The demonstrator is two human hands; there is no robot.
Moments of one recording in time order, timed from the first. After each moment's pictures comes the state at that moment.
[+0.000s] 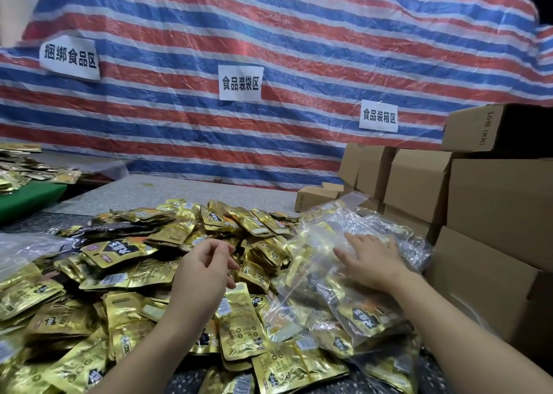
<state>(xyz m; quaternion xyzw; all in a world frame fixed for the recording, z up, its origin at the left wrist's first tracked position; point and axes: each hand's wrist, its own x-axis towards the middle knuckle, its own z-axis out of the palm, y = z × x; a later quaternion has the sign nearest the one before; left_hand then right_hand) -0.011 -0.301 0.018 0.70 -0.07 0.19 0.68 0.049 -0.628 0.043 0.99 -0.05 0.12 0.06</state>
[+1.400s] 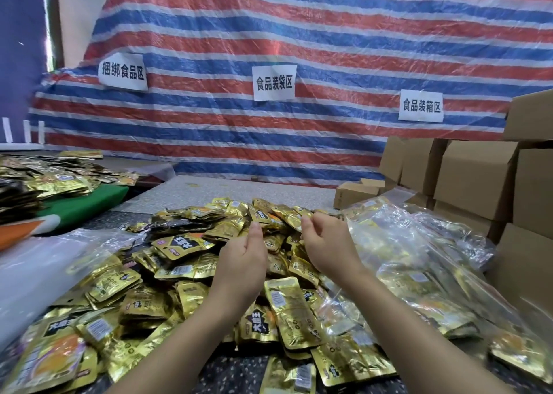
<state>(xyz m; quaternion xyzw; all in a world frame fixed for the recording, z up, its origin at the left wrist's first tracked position) -0.019 -0.272 0.036 0.76 -0.11 0.22 0.60 0.025 -0.431 0.057 0.87 0.13 0.30 -0.37</state>
